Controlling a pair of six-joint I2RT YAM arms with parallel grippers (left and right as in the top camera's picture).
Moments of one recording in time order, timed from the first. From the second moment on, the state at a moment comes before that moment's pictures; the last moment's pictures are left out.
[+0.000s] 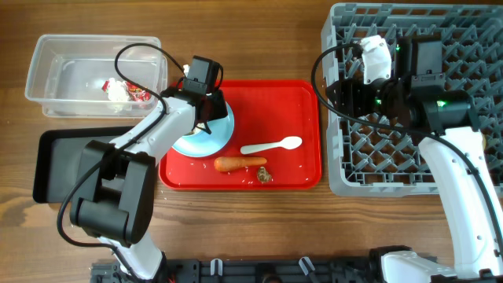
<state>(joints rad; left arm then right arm) -0.32 1.87 1.18 -0.46 -0.05 -0.49 0.10 1.38 1.32 -0.85 -0.32 -0.09</state>
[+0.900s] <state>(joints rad) -0.33 1.60 1.18 -0.79 -0.05 -0.49 0.10 1.38 1.32 -0.85 -0.32 -0.09</state>
